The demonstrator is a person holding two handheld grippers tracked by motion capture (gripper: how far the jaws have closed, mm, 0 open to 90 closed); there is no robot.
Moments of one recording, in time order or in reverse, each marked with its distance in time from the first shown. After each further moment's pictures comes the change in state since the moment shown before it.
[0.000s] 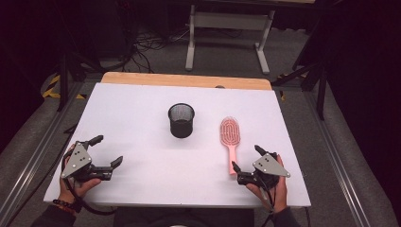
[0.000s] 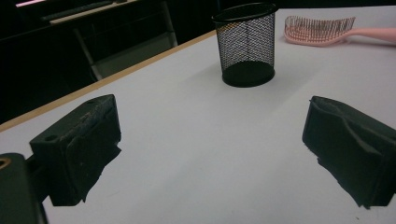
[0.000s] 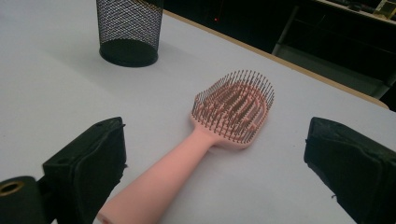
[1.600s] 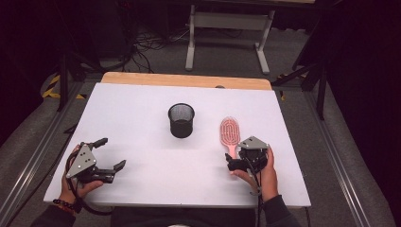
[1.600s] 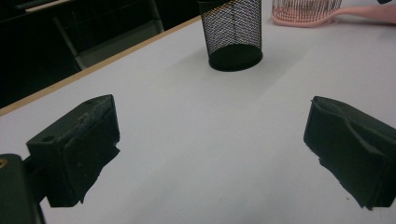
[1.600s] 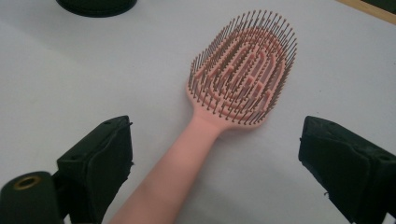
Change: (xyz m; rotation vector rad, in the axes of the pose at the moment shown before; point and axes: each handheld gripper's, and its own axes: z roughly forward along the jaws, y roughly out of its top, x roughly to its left) left arm -0.003 -0.006 0.007 0.051 -0.042 0.025; right arm 0.000 0.030 0.048 0.340 -0.010 0.065
